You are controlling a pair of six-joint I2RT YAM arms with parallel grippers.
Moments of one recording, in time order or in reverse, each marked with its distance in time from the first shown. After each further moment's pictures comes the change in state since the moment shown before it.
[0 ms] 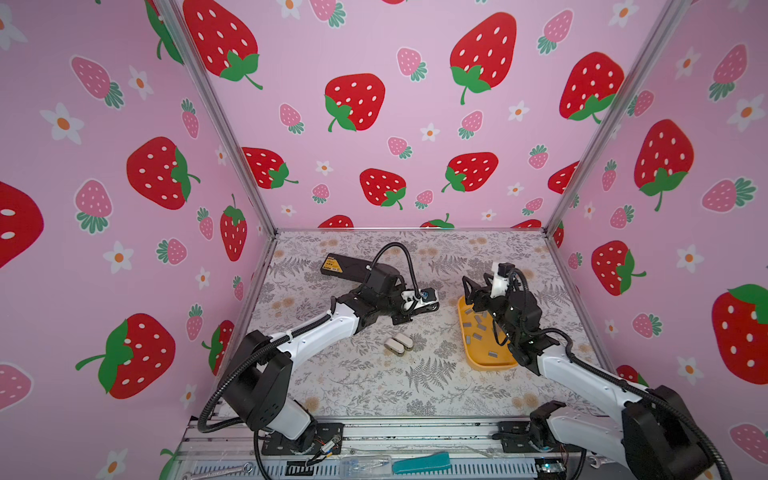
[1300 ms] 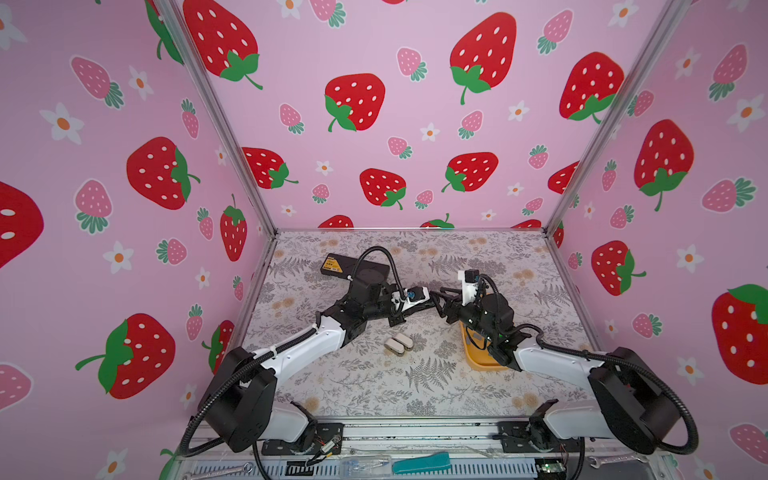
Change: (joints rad) left arm 0.035 -0.127 -0.134 0.239 0.129 -0.080; right arm 0.145 0.200 0.026 0.159 -0.194 0.220
